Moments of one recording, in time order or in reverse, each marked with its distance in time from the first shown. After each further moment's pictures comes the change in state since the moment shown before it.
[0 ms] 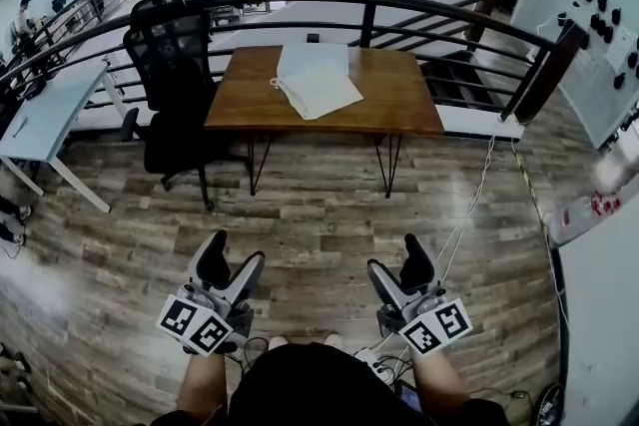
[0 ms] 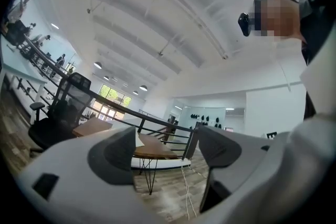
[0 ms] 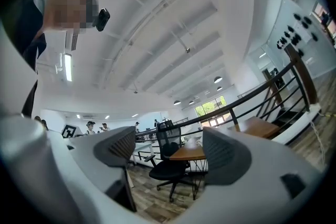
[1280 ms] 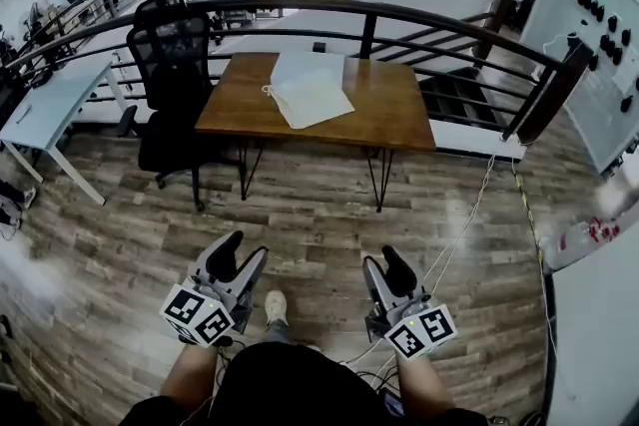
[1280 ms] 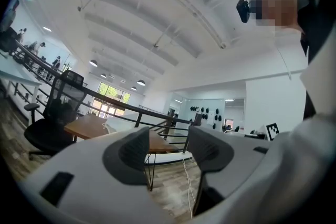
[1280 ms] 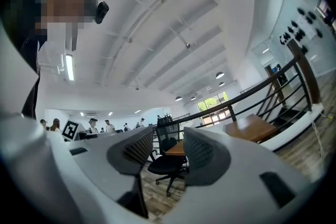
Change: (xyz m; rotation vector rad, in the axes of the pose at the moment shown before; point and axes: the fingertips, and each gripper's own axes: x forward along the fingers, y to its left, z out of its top) left arm 0.065 -0.052 -0.044 0.066 0.068 -0.014; right arm -0.014 -0.067 0.001 0.014 0.041 0.035
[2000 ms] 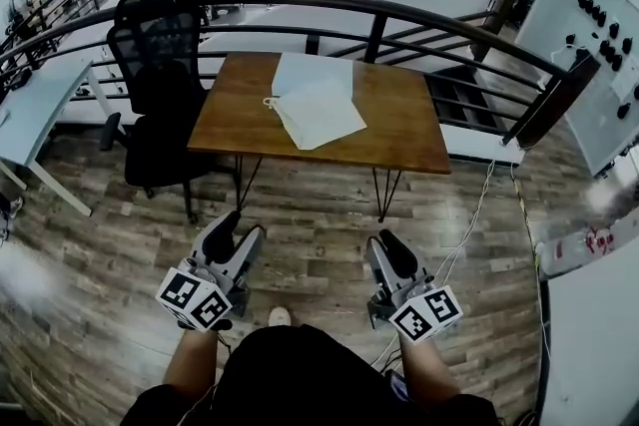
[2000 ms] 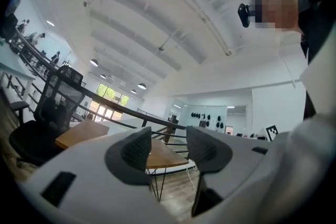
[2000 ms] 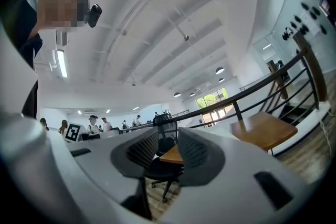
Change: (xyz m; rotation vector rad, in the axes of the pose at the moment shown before) left arm 0.101 0.160 0.046 -0.051 -0.060 -0.018; right arm 0.184 -0.038 -0.001 -0.004 0.054 -0.010
